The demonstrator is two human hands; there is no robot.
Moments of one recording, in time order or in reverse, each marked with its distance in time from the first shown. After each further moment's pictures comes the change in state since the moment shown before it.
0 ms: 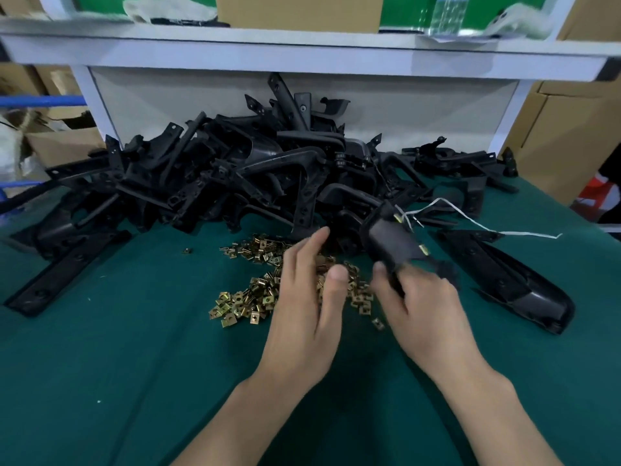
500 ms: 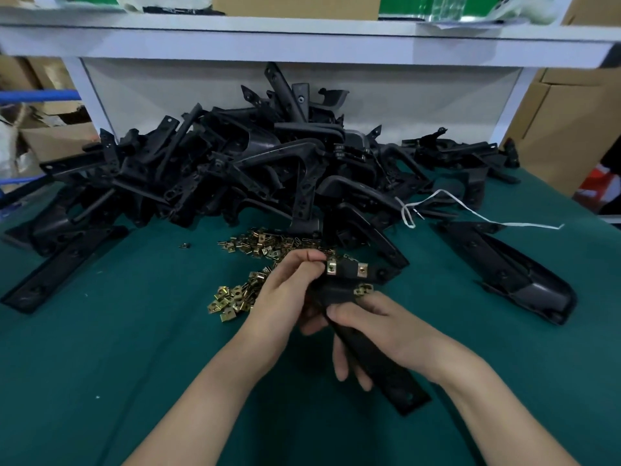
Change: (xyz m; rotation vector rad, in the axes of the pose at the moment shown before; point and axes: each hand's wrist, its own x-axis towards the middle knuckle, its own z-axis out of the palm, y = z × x) left_hand 0.022 -0.003 -0.021 -0.538 -0.128 -0.627; right_hand -0.001 -0.008 0.012 0.915 -0.994 0.296
